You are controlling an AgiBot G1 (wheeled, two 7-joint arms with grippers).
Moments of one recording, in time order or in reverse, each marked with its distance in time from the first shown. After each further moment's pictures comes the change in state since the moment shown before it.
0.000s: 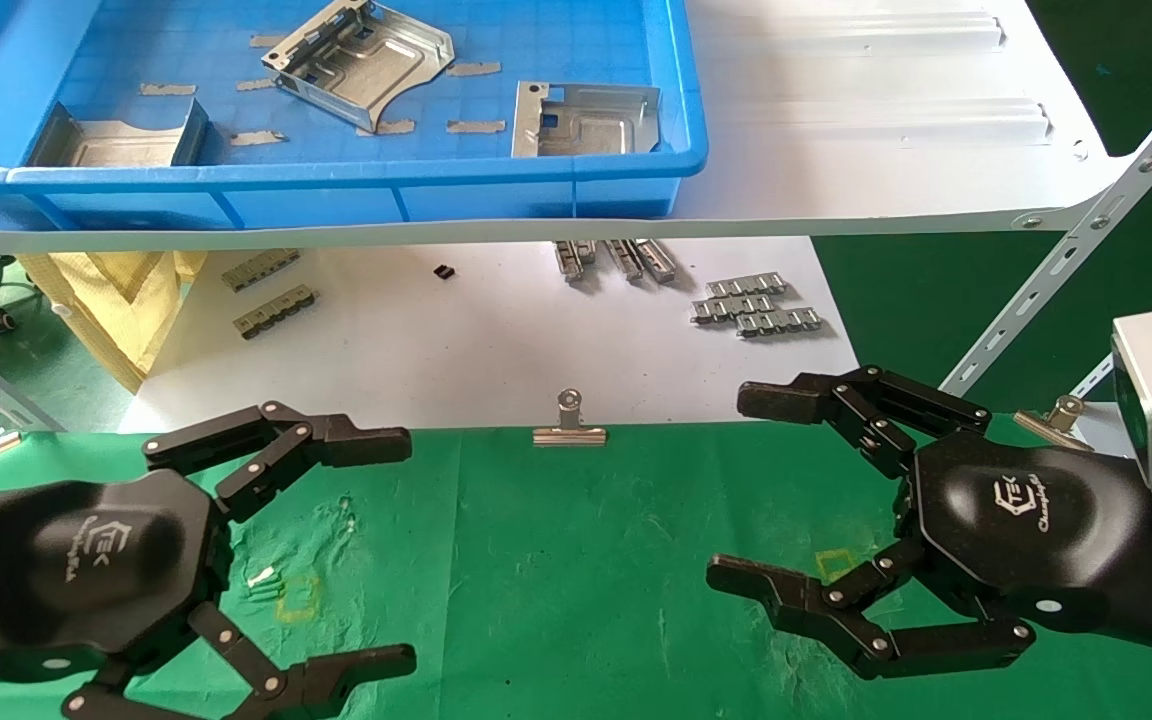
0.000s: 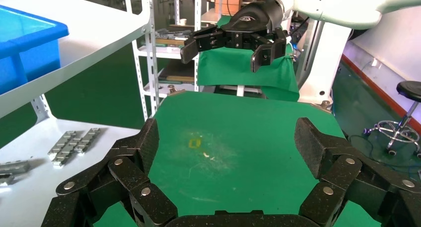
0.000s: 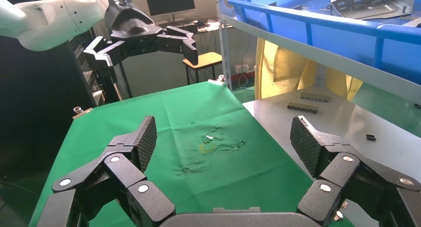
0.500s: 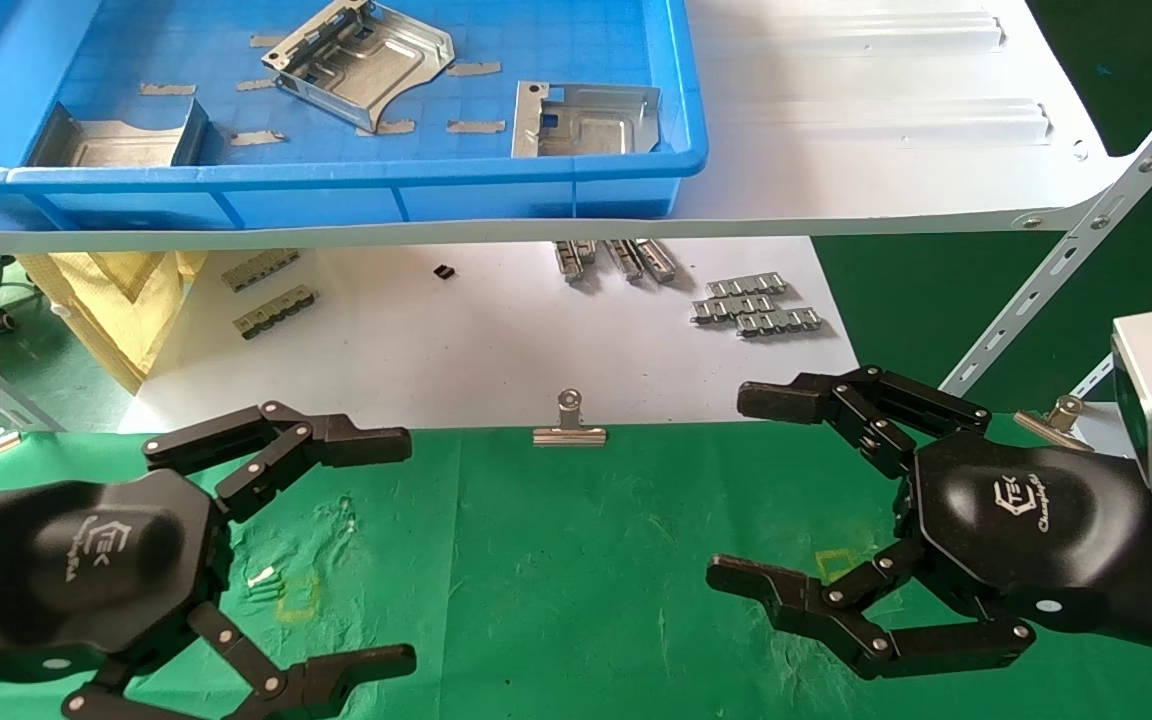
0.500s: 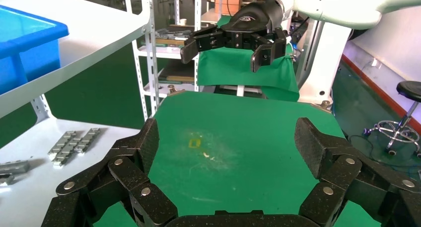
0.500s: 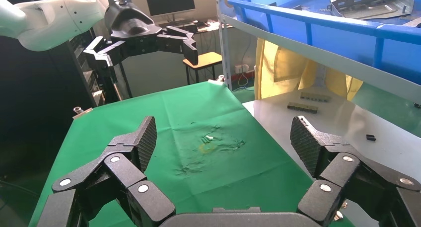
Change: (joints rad) left arm 0.000 0.000 0.000 0.000 0.000 0.000 0.000; right arm 0.000 0.000 0.000 0.000 0.000 0.000 0.000
